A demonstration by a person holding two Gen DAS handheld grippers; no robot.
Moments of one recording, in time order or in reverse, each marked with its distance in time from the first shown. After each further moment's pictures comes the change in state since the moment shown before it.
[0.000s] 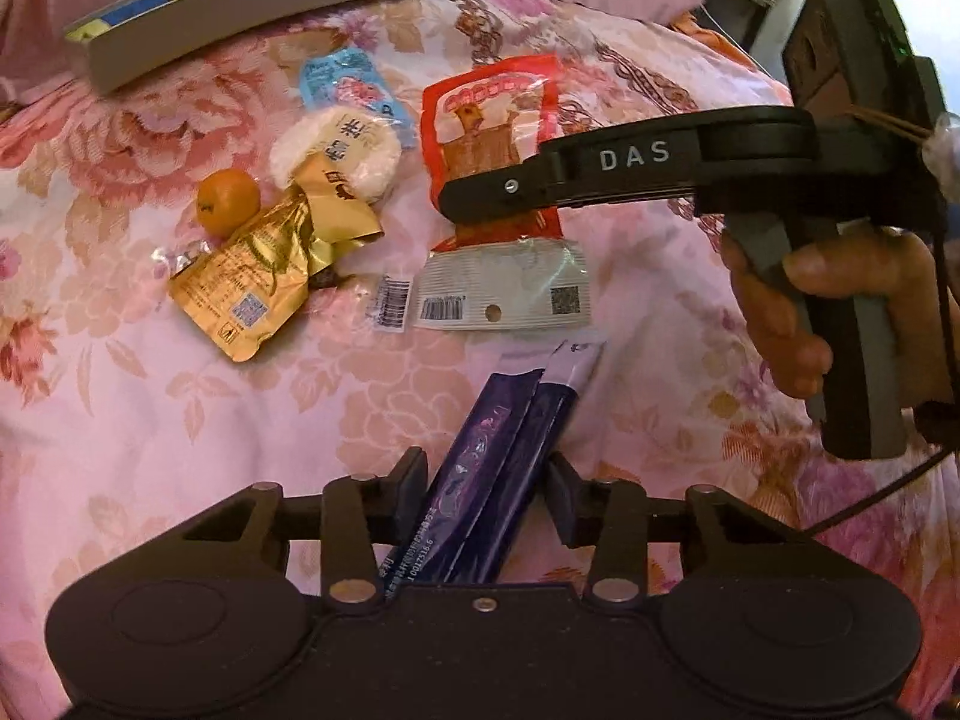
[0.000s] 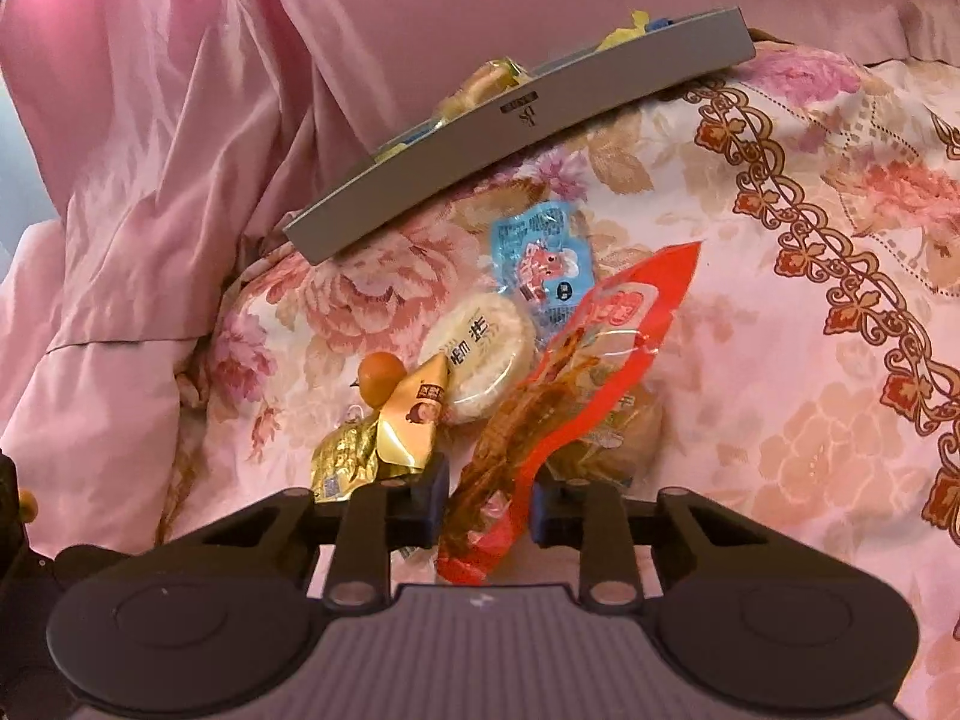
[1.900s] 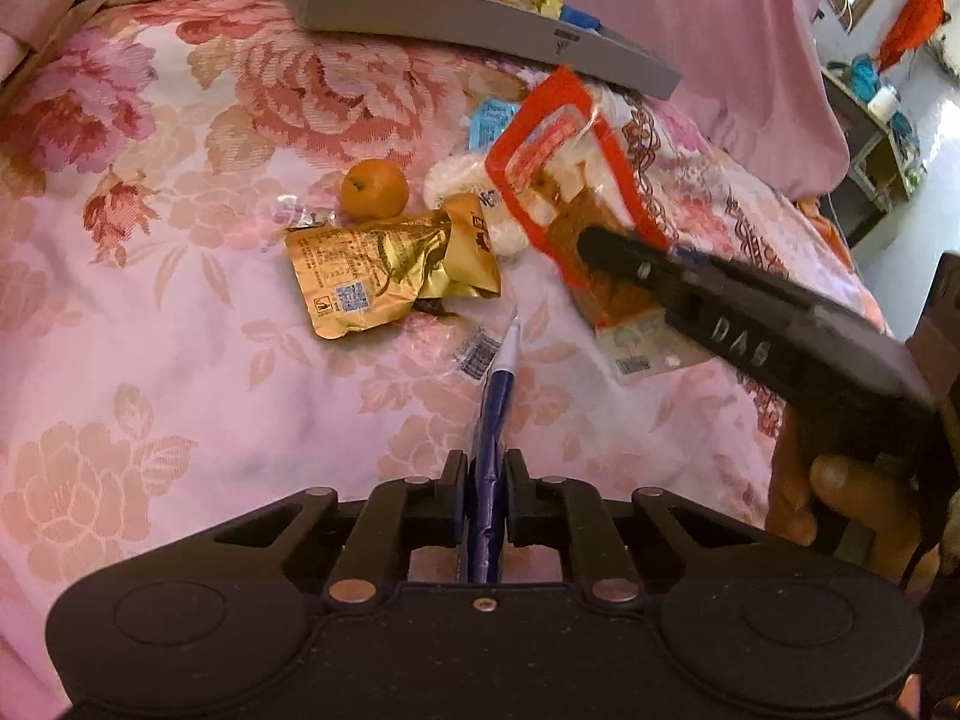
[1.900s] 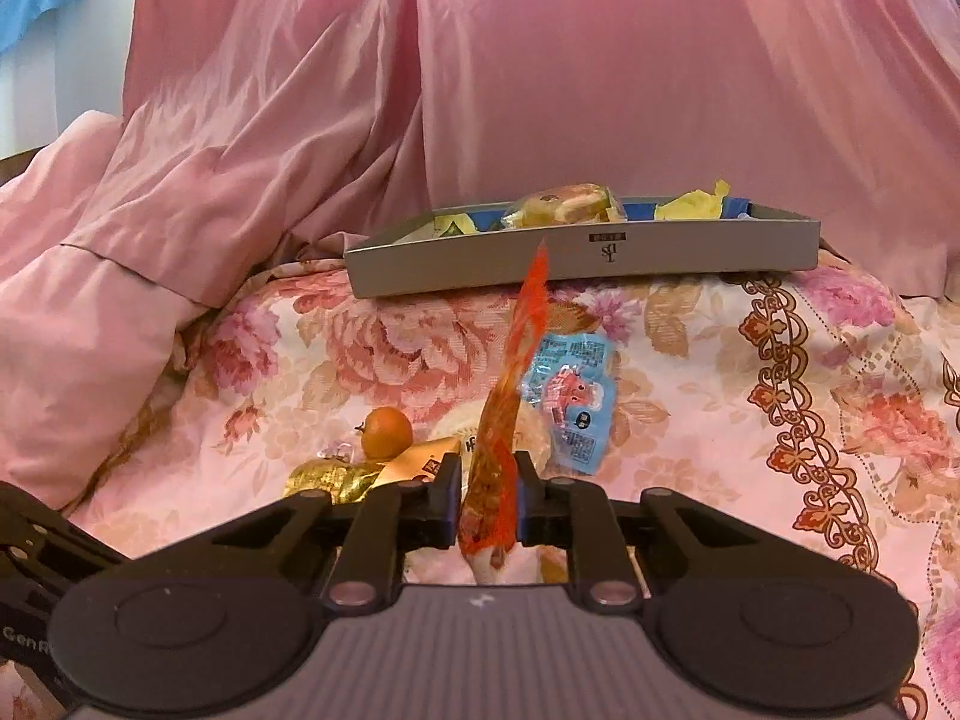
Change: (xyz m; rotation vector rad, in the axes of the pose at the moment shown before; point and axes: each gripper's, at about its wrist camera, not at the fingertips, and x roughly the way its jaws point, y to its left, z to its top) left arm -0.013 0.026 -0.013 -0.432 -0.154 0.023; right arm -0.012 0.039 -0.003 -0.376 -0.182 -0.098
